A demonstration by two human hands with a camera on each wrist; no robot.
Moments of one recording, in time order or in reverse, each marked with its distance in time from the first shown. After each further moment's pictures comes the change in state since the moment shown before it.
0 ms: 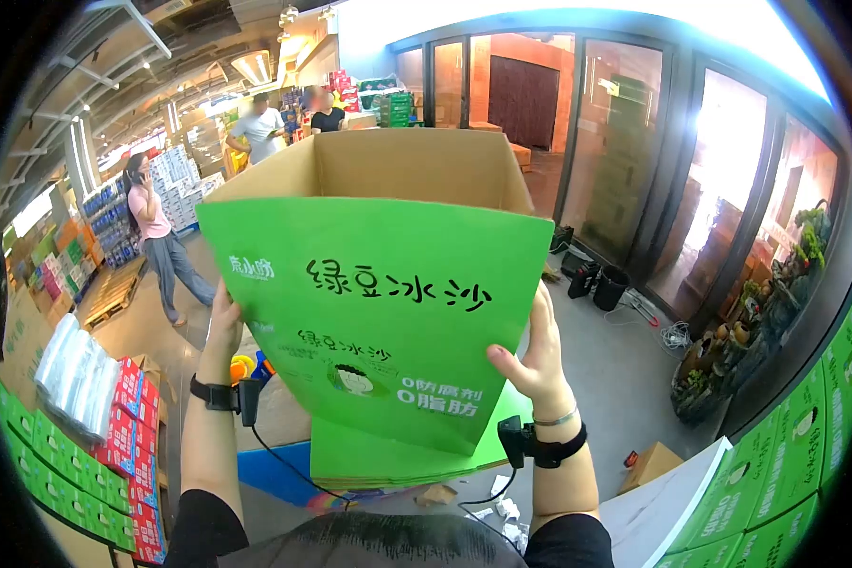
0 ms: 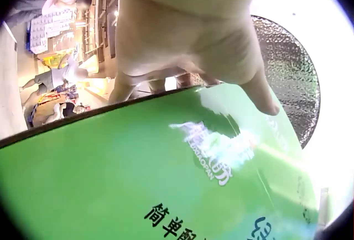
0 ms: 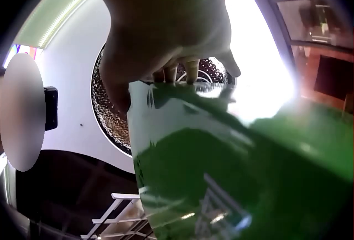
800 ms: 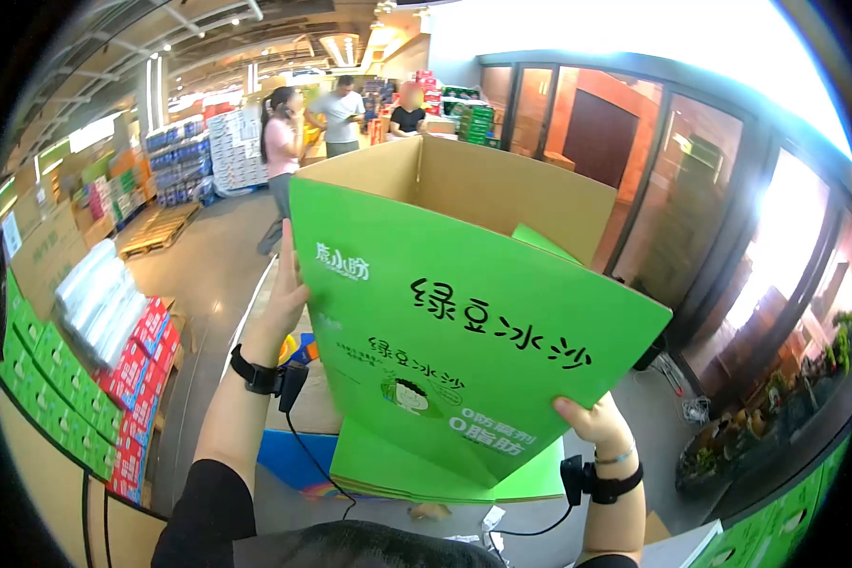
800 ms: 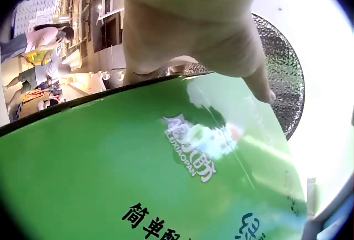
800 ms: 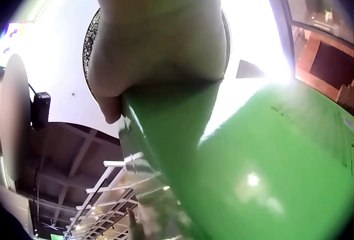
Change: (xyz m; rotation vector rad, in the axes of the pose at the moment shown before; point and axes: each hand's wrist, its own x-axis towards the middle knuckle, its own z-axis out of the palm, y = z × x) left_hand 0.004 0.027 0.011 -0.093 0.064 0.121; right_hand 0.008 0.011 -0.008 0.283 -0.510 0.129
